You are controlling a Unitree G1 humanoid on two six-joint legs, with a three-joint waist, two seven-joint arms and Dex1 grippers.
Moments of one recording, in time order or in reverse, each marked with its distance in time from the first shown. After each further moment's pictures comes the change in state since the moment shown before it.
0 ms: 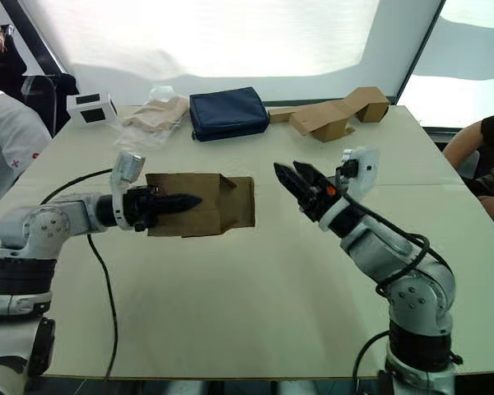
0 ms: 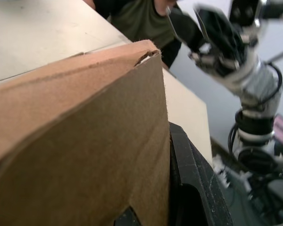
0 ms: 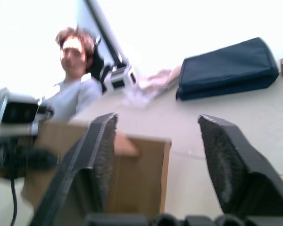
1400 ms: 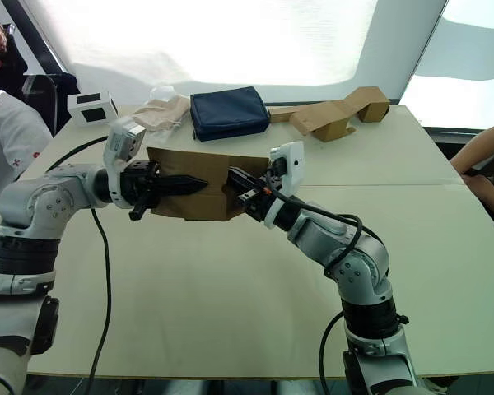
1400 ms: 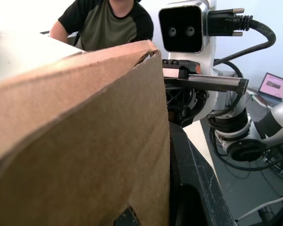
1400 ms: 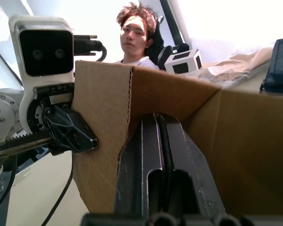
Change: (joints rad) left arm -0.092 0.006 -0.018 -0.023 0.046 -0.070 -0.119; right arm -0.086 0.049 0.308 0.052 -0.186 0.001 0.225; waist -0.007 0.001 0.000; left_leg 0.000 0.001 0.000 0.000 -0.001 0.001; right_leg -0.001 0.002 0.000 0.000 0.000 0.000
